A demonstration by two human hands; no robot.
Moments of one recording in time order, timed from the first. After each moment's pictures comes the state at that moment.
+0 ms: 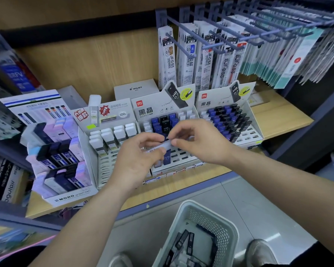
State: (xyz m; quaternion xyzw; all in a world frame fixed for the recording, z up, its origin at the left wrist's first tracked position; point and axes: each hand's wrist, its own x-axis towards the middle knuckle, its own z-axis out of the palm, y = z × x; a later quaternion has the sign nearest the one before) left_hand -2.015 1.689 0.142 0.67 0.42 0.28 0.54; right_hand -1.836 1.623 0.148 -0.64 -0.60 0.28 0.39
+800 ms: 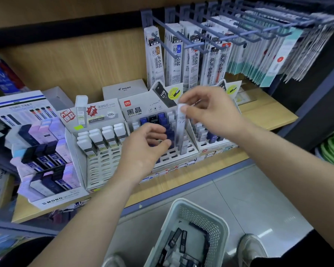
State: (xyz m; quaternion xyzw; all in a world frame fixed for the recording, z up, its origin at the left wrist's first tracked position) left_hand -1.983 1.682 0.141 0.75 0.39 0.28 0.45; right_hand -1.790 1.618 0.184 -0.66 -0.53 0.20 0.49
